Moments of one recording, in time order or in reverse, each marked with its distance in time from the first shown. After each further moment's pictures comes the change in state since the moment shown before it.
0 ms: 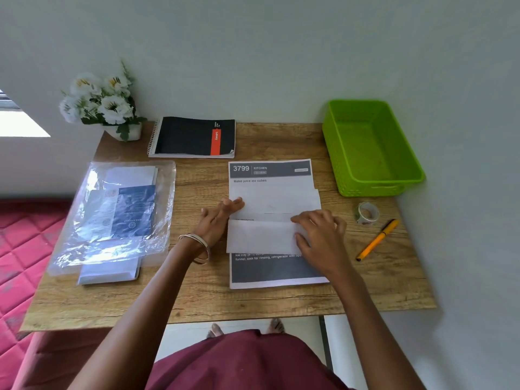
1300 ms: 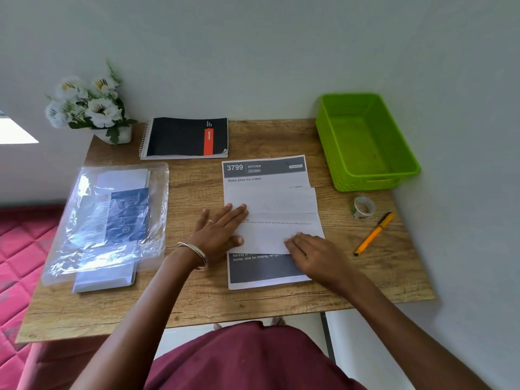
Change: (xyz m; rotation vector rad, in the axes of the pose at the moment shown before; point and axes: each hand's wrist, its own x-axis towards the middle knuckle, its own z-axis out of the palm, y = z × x) left_hand -0.004 -0.010 0.005 0.837 -0.207 0.200; right_hand -0.029 0.021 0.013 -0.328 0.026 -0.638
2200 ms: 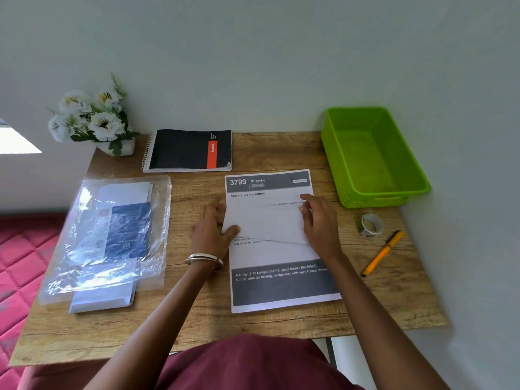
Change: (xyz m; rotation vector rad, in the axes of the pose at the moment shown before) left_hand 0.029 -0.001 0.000 -0.626 0.628 -0.430; right_hand 0.074 0.054 0.039 0.607 0.340 0.812
